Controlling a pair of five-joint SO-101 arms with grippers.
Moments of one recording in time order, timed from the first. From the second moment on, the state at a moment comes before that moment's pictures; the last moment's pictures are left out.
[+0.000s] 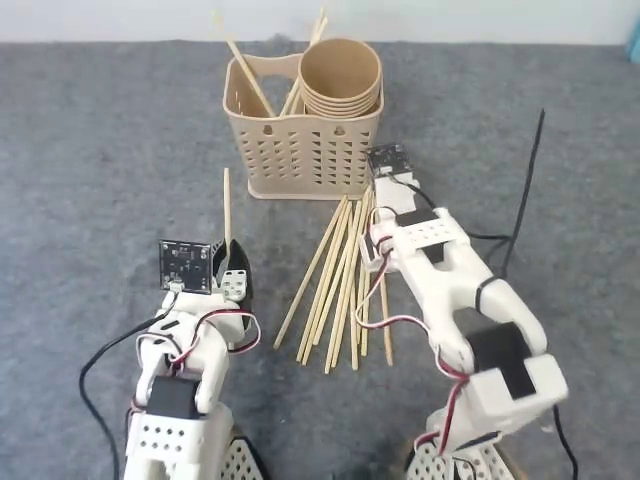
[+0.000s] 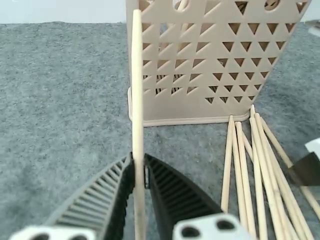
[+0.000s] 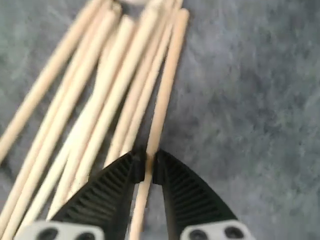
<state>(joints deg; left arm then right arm) 0.8 -96.3 97.4 39.3 8.2 -20.0 3.7 32.3 46.7 -4.0</state>
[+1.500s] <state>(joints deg) -1.7 -96.3 97.4 38.8 8.2 -28.1 -18.9 21.5 -9.6 -5.1</state>
